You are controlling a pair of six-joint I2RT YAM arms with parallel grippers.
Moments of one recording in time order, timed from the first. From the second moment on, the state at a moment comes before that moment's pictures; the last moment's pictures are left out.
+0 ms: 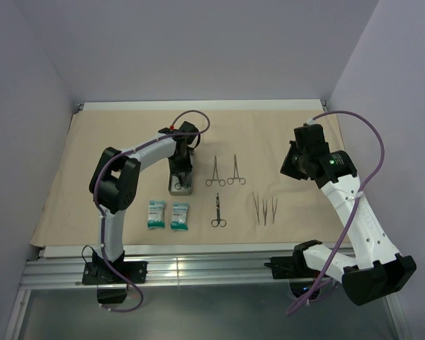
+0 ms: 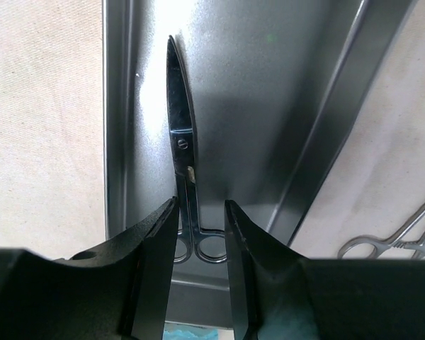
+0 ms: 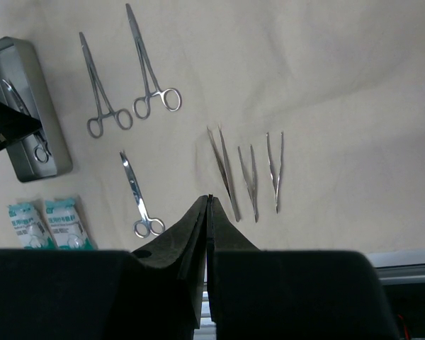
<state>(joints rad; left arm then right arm) -0.55 2.06 1.53 -0.79 -0.19 -0.67 0.26 1.07 1.20 -1.03 0.12 0.60</state>
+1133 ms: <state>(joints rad) -0.51 2.05 1.50 -0.76 -0.14 -0.69 0.26 1.07 1.21 -1.04 0.12 0.60</state>
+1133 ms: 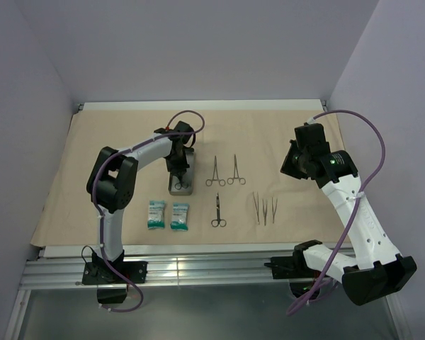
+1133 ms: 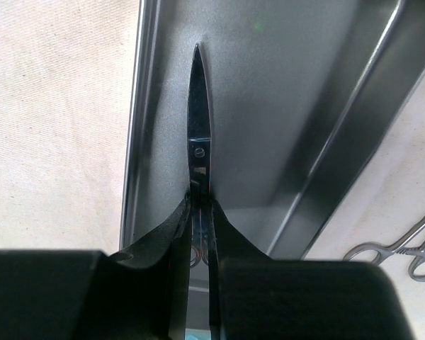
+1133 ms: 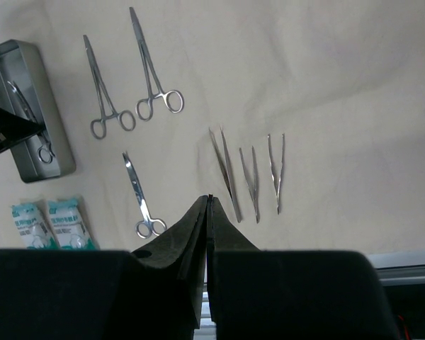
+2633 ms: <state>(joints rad) -0.95 1.90 1.65 -0.89 -0.19 -0.93 0.26 0.99 1.32 -1.12 0.08 0.59</state>
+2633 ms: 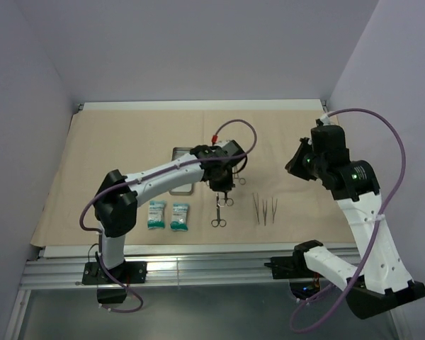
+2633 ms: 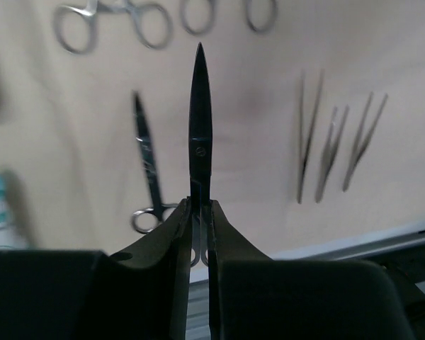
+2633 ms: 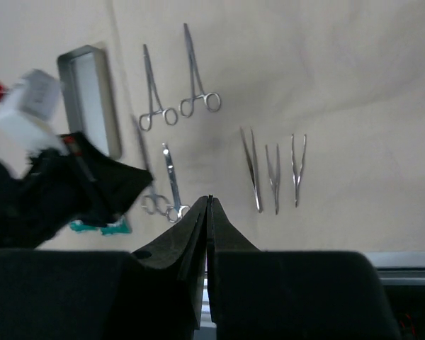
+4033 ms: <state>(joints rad) -1.12 2.19 1.75 -0.84 -0.18 -1.10 0.26 0.80 1.28 -1.24 0.01 0.59</state>
